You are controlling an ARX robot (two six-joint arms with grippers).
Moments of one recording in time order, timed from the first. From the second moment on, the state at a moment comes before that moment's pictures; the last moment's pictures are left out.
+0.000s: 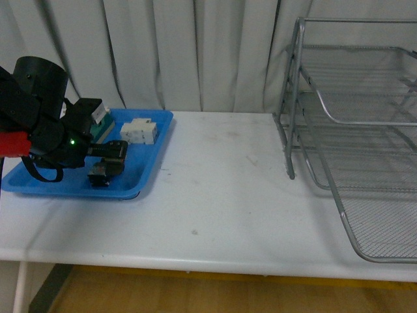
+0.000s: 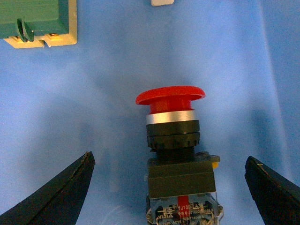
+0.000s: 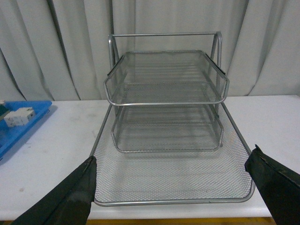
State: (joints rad) left arm 0.01 2.36 1.52 -0.02 0.08 0.11; right arm 0.00 0.00 0.01 0.00 0.00 0.01
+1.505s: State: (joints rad) left arm 0.00 1.38 0.71 0.19 0.21 0.07; right arm 0.00 0.00 0.01 0.00 0.00 0.01
